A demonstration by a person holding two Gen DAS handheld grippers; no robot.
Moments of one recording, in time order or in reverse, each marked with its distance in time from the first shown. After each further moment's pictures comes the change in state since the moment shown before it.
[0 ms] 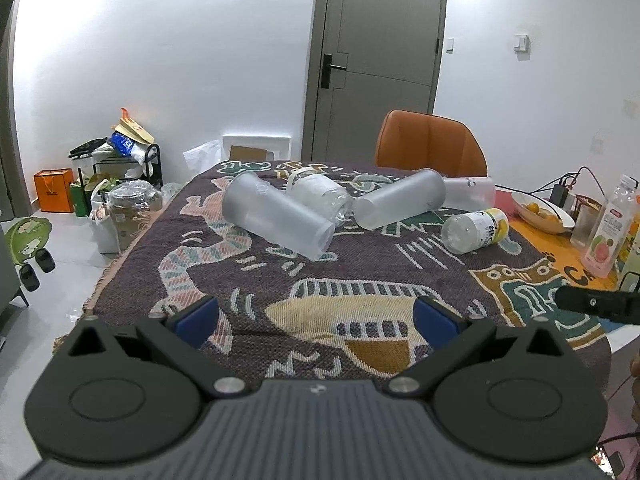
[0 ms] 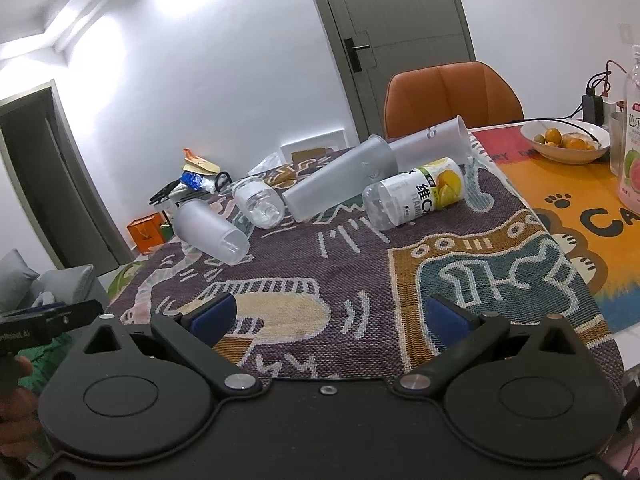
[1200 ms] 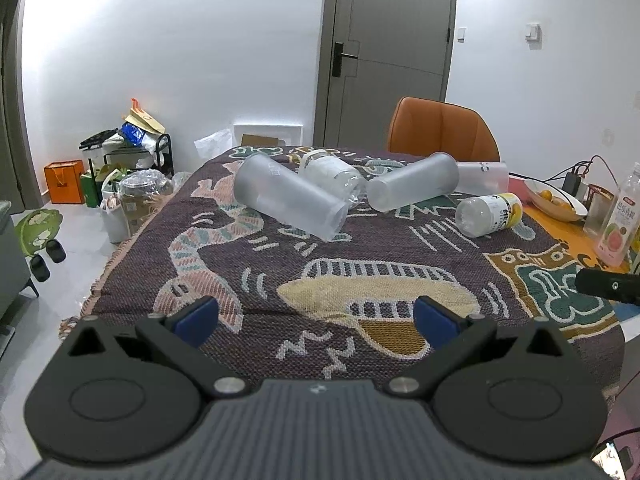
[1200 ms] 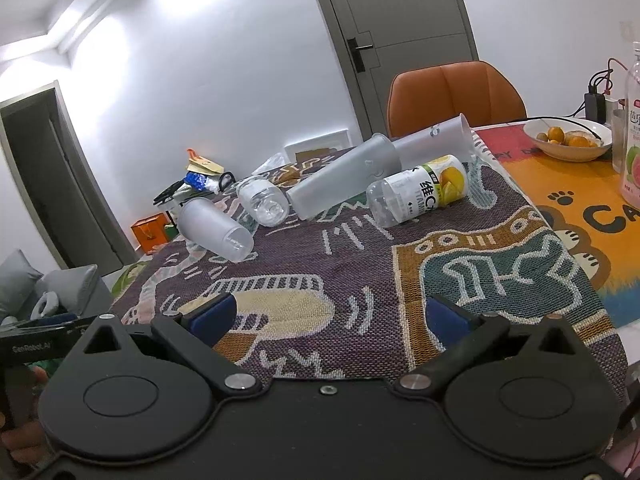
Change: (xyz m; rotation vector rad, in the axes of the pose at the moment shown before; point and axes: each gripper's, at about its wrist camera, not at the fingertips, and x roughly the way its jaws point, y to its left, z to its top) left arm 0.004 0.001 -0.015 0.000 0.029 0.039; right arm -0.005 0.001 -0.005 -0.002 -0.006 0.015
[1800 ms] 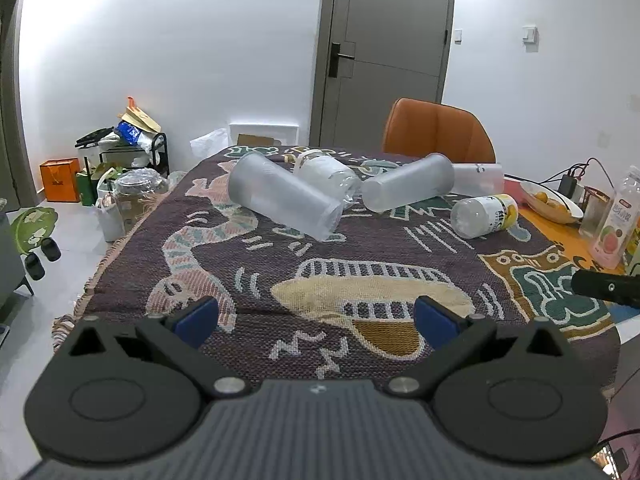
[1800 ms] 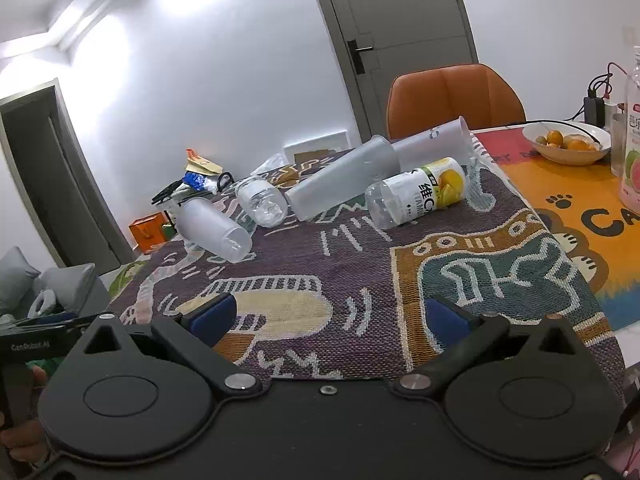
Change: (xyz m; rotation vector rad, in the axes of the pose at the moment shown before) left arm 0.001 -0.001 -0.001 -0.010 -0.002 -0.014; right arm 0.001 0.000 -0.001 -0.004 -0.004 -0.006
